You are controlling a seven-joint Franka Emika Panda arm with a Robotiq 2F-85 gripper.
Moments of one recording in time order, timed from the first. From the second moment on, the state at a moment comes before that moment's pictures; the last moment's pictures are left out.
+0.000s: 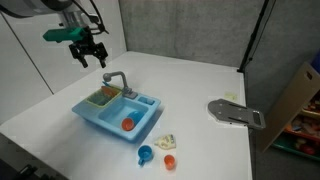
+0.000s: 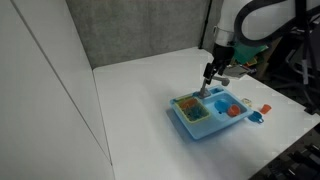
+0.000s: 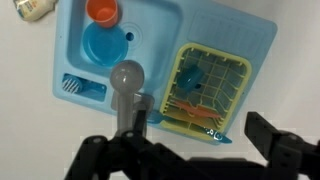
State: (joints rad) arm 0.10 0.26 0.11 -2.03 -0.14 2.29 0.11
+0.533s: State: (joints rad) arm 0.13 0.40 0.10 -1.90 -0.14 2.18 0.09
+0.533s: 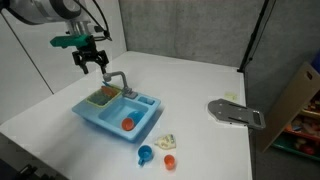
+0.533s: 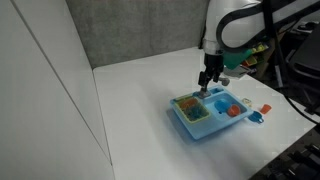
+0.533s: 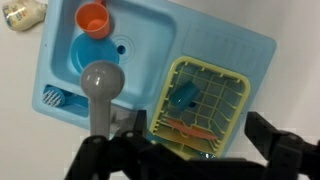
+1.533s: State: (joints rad) arm 0.16 0.42 0.10 -1.84 -0.14 2.17 0.05
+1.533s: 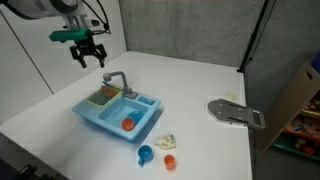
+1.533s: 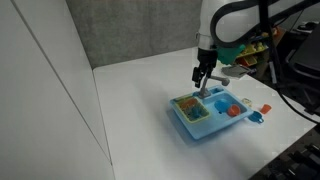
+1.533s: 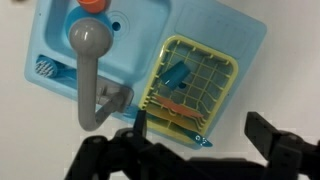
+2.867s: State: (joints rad) arm 0.16 0.77 0.10 -1.47 -0.19 2.10 -0.35
